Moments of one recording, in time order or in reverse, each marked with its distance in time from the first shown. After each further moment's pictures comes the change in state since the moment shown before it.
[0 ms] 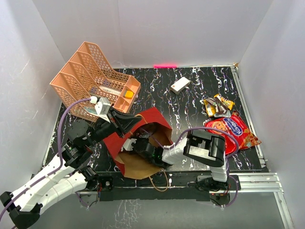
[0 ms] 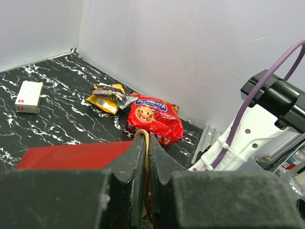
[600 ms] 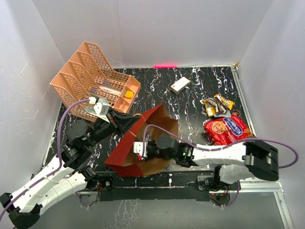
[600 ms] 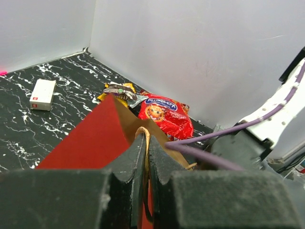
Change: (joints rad) left arm 0.000 -0.019 0.000 -0.038 -0.035 0.032; right arm -0.010 -0.541 -0.158 -0.260 -0.492 -0.023
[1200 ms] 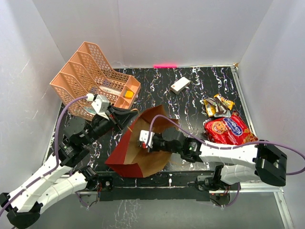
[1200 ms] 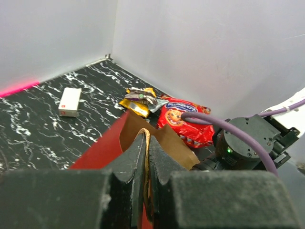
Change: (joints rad) left arm 0.000 0.024 0.079 -0.082 -0.057 0.084; right arm -0.079 -0.164 -0.005 -0.163 -0.041 0.049
